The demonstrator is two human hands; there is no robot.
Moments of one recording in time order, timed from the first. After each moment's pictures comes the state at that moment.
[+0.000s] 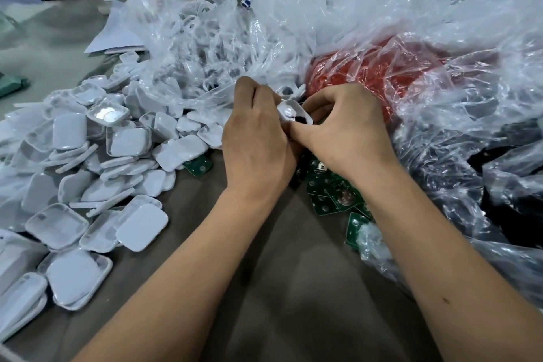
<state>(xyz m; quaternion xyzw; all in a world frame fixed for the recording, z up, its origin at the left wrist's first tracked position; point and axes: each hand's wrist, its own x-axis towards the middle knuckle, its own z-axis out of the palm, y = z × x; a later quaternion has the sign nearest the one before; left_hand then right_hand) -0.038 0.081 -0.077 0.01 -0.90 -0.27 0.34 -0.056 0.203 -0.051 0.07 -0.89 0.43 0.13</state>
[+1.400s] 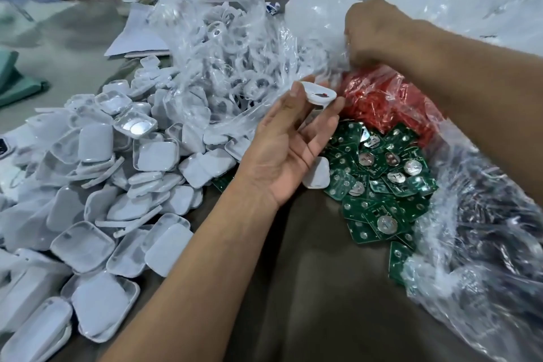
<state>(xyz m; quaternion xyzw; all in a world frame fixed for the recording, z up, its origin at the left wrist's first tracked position) -0.062 0.055 -0.064 0.03 -0.27 -0.96 -0.07 -0.229 0.184 0.021 0.12 -0.99 -0.11 0.05</state>
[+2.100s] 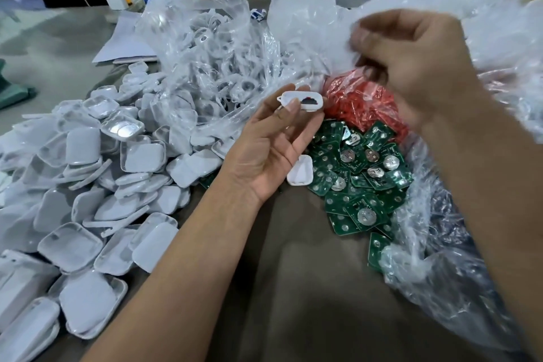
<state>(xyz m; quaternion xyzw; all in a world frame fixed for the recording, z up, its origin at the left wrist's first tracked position) -0.062 0.056 -0.066 0.00 -0.27 -0.96 -0.10 -0.103 0.233 0.012 0.09 -0.71 0.70 0.09</state>
